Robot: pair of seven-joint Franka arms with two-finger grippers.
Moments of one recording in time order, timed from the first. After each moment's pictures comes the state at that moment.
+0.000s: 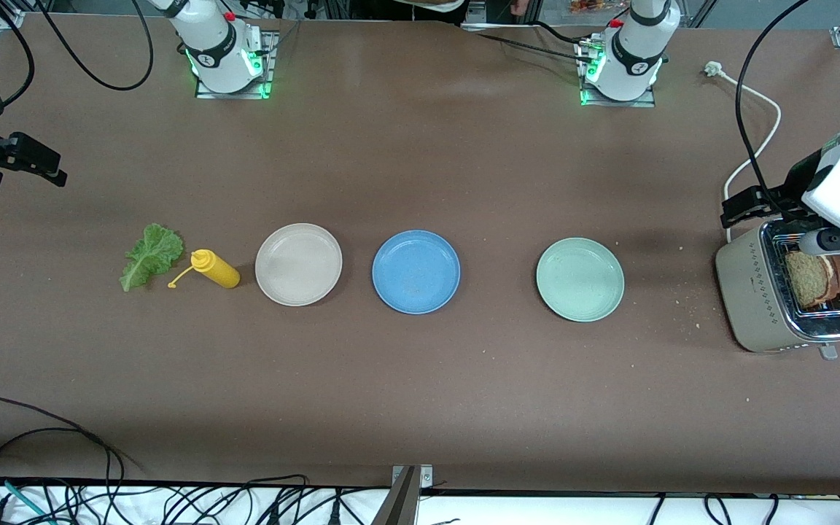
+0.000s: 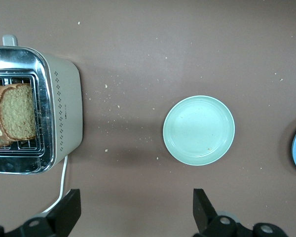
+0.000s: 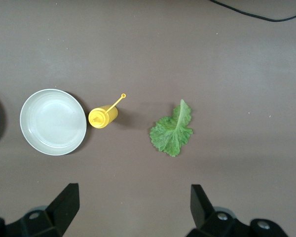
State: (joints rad) left arm -0.06 0.14 0.03 -1.52 -0.01 1.59 -0.13; right arm 0.02 0.00 -0.07 -1.62 0.00 1.62 -0.05
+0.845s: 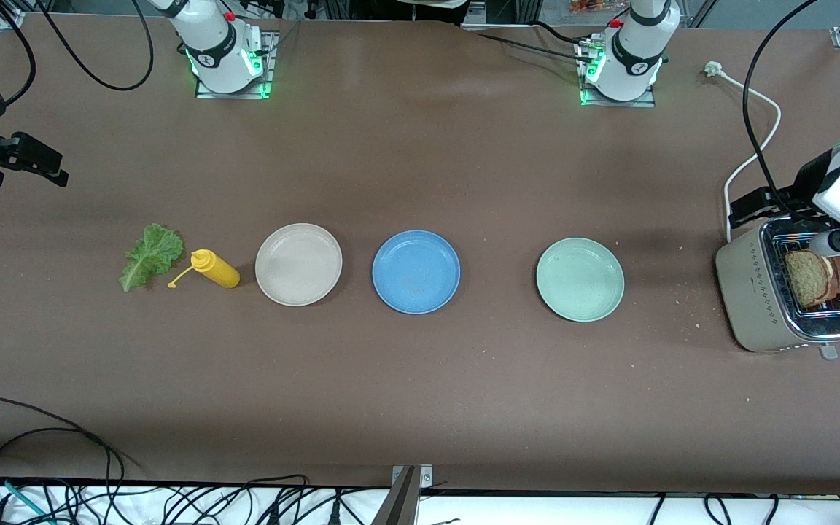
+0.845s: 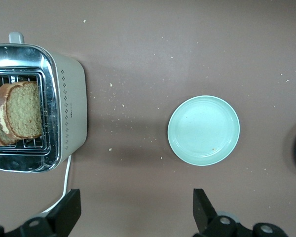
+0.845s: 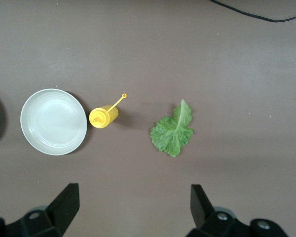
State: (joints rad) left arm -0.06 0.14 0.05 -1.53 -0.01 1.59 -0.12; right arm 0.02 0.00 -0.07 -1.62 0.00 1.62 -0.05
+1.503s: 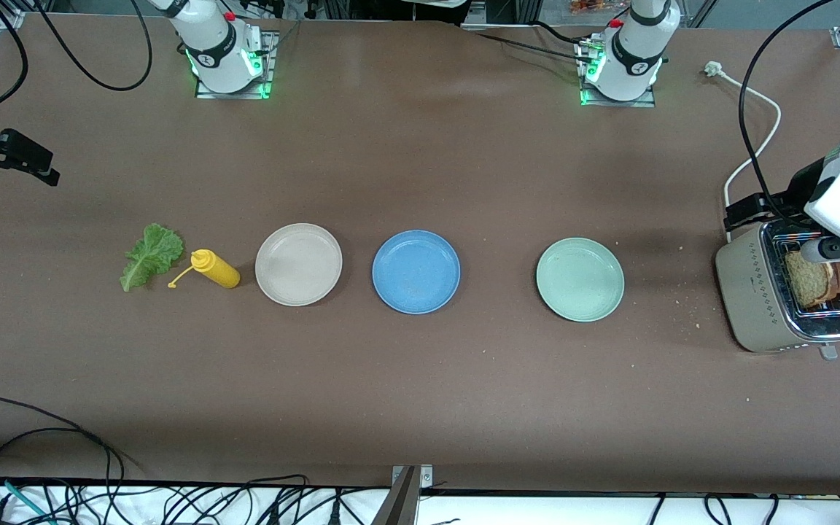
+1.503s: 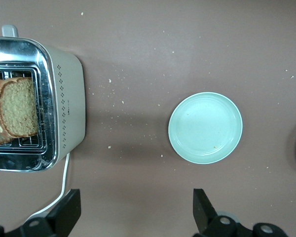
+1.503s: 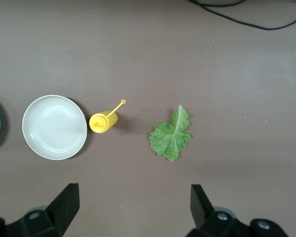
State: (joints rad) left arm -0.06 0.16 0.05 -1.53 -0.01 1.59 -0.11; right arm 0.02 0.00 -0.07 -1.59 0.00 1.62 -0.05
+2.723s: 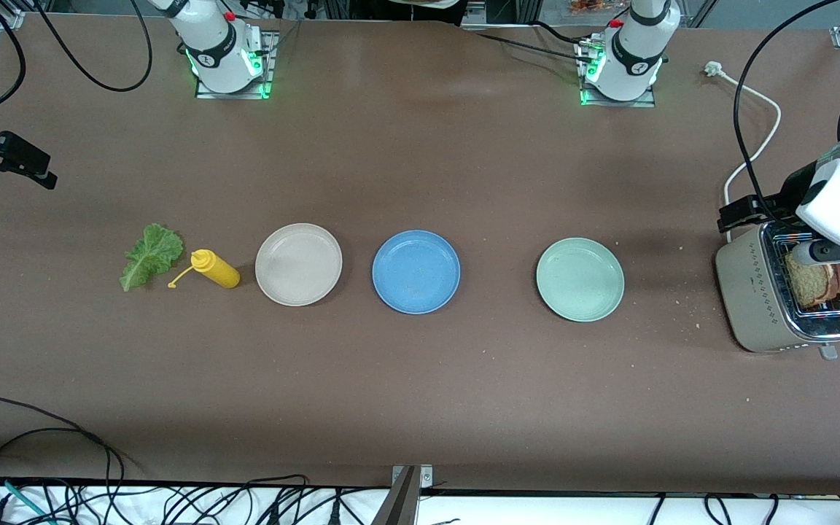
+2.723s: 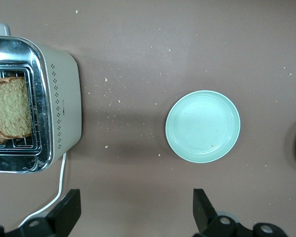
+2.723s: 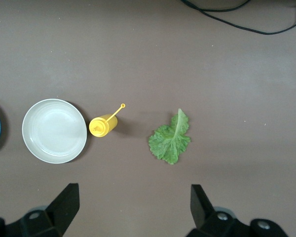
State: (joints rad) left arm -0.06 0.17 0.05 -1.53 -0.02 1.59 -0.11; right arm 0.02 0.01 -0.07 -1.59 0.00 1.64 -0.05
